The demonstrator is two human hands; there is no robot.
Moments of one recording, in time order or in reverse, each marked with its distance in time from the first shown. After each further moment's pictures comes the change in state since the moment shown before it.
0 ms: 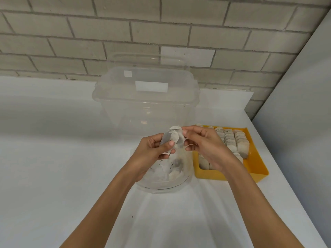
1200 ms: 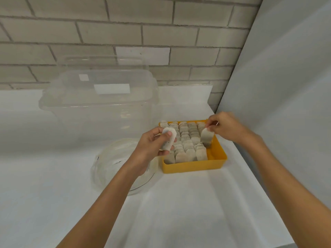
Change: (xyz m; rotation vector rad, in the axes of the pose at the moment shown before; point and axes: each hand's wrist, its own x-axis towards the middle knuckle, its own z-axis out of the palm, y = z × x) left_hand 0.033 -0.002 0.090 0.042 -0.065 -0.039; right_hand -0.015 -0.017 -0.166 -1.162 0.225 -0.073
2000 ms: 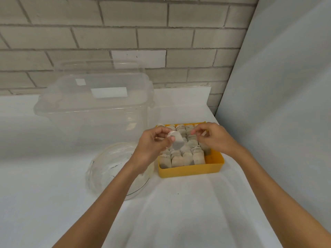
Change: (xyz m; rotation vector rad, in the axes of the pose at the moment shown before) left_hand 0.020 0.000 0.014 0.202 0.041 0.167; right_hand -0.009 0.002 0.028 0.314 -0.009 -0.032
